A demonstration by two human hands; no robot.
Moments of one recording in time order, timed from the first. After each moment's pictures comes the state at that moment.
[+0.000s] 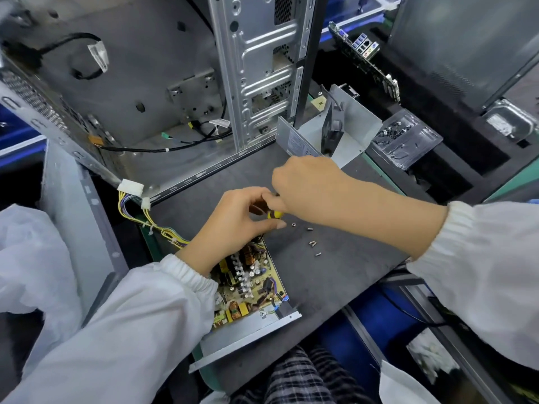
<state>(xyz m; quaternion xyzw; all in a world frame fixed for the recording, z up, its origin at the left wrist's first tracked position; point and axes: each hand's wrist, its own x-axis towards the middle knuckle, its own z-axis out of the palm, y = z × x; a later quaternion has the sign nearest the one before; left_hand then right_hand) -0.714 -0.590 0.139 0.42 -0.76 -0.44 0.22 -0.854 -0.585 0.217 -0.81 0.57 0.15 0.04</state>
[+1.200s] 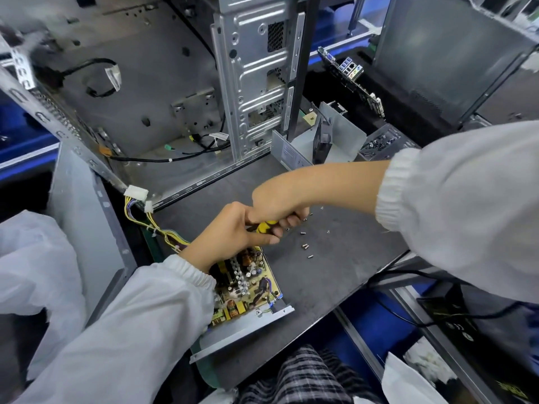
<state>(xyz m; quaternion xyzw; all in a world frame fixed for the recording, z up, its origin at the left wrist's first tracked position) -0.706 -0.584 0.136 0.38 -0.74 -0.53 0.17 -0.826 -0.605 0.219 -0.61 0.58 0.35 0.41</state>
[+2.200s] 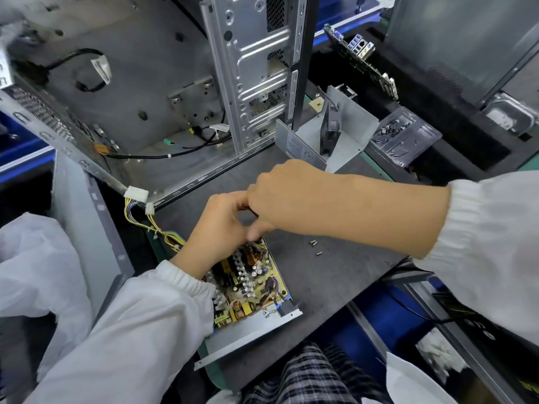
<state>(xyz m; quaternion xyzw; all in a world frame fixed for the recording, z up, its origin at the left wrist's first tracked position) -0.699 -0.585 0.141 0.43 -0.76 -0.42 0.26 -0.841 -0.583 0.218 -0.89 0.43 0.15 -0.03</state>
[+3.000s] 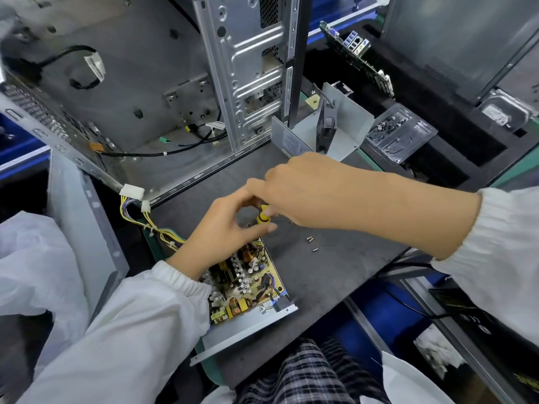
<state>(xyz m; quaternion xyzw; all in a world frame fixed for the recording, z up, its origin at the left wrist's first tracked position) -0.701 -0.578 0.144 0.41 -0.76 -0.44 0.24 -0.869 -0.570 0.227 -0.90 0.41 0.13 -0.05</state>
